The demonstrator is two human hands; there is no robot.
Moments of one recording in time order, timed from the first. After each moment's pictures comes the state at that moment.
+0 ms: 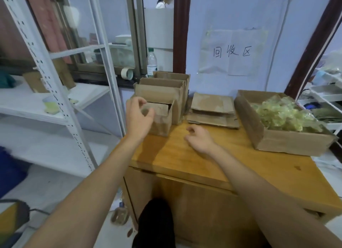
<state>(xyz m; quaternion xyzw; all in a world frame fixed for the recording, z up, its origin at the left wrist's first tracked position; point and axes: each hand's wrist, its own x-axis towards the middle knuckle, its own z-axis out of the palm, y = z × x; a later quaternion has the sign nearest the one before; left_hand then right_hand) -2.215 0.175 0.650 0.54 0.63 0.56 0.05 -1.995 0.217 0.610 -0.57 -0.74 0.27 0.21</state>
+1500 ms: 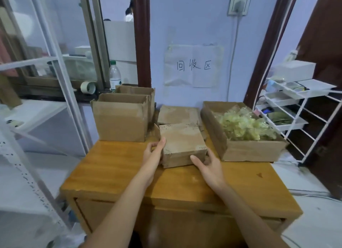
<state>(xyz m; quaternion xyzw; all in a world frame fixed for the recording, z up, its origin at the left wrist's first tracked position) -2.079 0.212 0.584 0.39 0.56 0.53 0.50 -1.867 0.189 0.569 -0.53 -0.58 0.39 0.48</state>
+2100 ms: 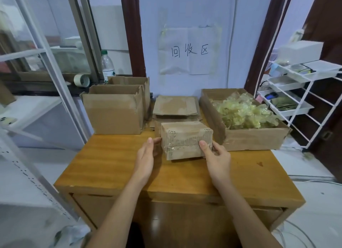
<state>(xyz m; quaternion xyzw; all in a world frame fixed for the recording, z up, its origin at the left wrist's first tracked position) -2.075 0.191 0.566 0.49 0.54 0.54 0.43 -1.854 0.194 0.550 -0.54 -0.46 0.35 0.61</state>
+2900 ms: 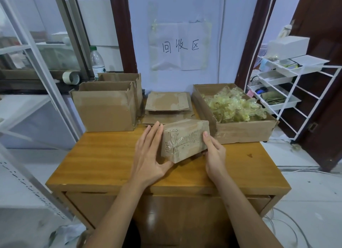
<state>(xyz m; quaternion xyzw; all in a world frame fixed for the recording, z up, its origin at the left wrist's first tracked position) -2.066 0.178 0.555 0.77 0.47 0.42 0.01 -1.845 0.190 0.555 -0.46 -0.37 0.45 0.67</state>
